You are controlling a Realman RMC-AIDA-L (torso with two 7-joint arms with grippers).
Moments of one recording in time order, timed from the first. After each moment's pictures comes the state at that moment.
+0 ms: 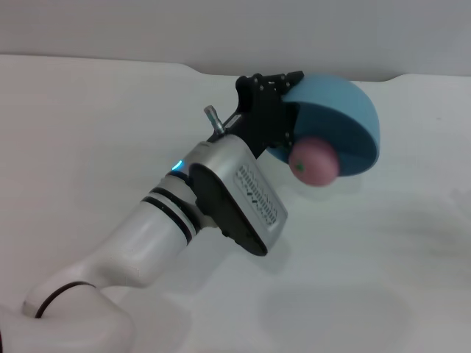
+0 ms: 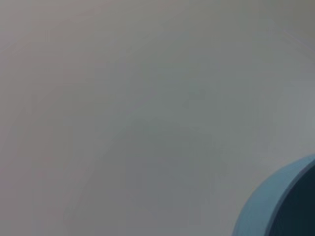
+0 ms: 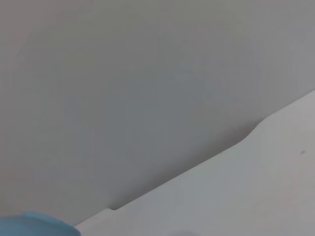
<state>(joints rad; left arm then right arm) -0.45 -2.08 2.61 0.79 2.13 -0.82 -1.95 0.24 2.05 -0.65 -0.60 -1.69 -1.25 1.81</state>
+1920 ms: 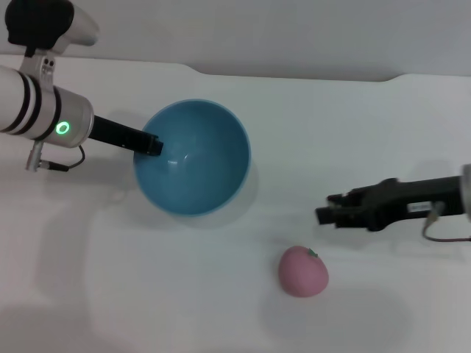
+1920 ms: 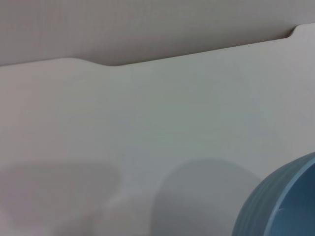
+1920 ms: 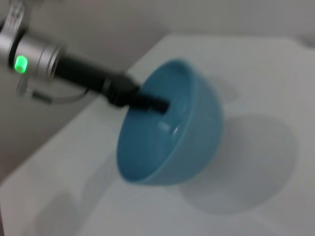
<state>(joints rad) -0.55 -2.04 1.20 1.01 2.40 1.16 -2.53 0.54 2.07 -1.10 -0.78 -2.02 -1.41 1.94</state>
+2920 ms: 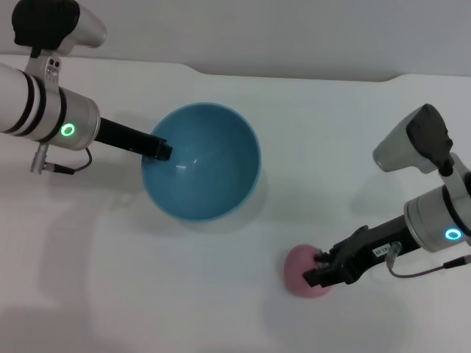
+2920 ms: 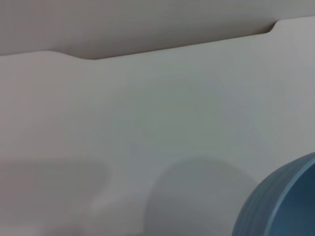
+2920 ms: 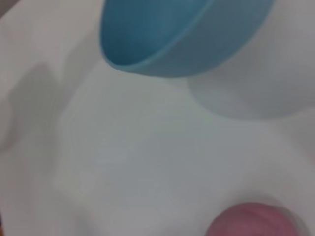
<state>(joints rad) -0.54 -2.06 1.21 1.05 2.40 1.21 -2.54 0.67 2.07 -1.42 -0.68 -2.14 -1.29 2.12</state>
